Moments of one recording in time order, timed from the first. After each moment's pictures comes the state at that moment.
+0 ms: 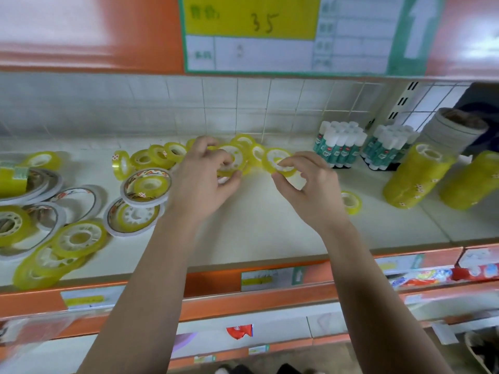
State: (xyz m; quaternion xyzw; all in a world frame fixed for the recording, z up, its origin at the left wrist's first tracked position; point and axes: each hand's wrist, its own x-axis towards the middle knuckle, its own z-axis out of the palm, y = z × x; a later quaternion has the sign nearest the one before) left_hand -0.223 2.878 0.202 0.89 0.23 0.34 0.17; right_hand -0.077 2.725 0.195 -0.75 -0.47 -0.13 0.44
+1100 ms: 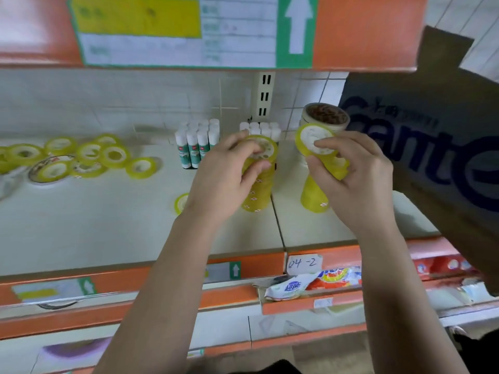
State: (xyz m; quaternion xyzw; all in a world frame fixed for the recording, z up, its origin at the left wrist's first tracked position) left_hand 0.009 2.645 0.237 0.91 0.17 0.33 0.19; right_hand 0.141 2.482 0.248 -0.74 -0.45 -0.23 0.44
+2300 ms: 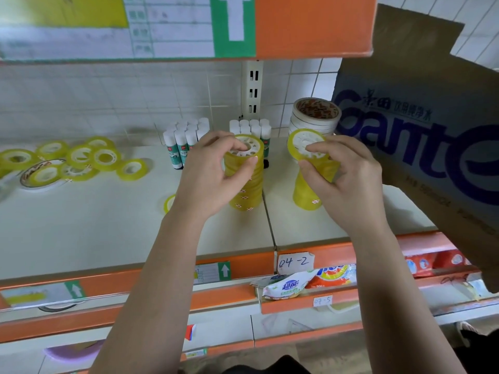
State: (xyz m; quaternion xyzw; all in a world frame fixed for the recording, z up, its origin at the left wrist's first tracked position) left_hand 0.017 2.645 0.232 0.86 0.19 0.38 0.27; right_hand 0.156 2.475 0.230 -0.74 -0.45 -0.20 0.46
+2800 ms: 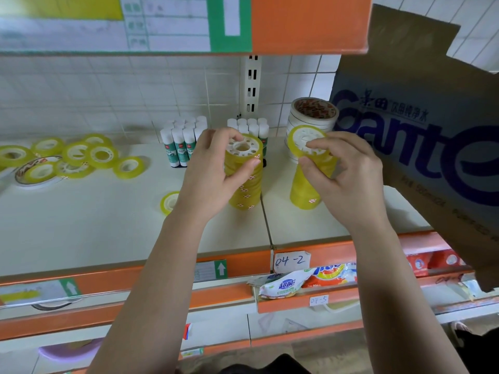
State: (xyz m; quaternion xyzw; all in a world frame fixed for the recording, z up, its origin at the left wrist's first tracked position) left_hand 0.019 2.642 0.226 0.87 0.20 0.36 0.27; right_hand 0.160 2.473 0.234 -0.75 -0.45 -0.20 0.45
